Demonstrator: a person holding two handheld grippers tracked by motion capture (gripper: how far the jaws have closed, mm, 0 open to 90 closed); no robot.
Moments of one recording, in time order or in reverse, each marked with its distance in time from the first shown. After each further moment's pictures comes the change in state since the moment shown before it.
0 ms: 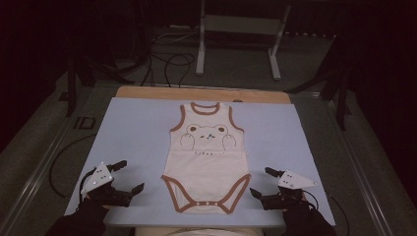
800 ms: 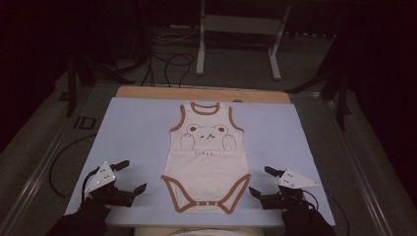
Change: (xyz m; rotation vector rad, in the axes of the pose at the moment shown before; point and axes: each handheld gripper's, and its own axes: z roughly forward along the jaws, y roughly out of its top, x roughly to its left) left arm -0.005 0.006 0.004 0.017 -0.007 0.015; right arm 0.005 0.010 -0.004 -0.036 -0.010 0.019
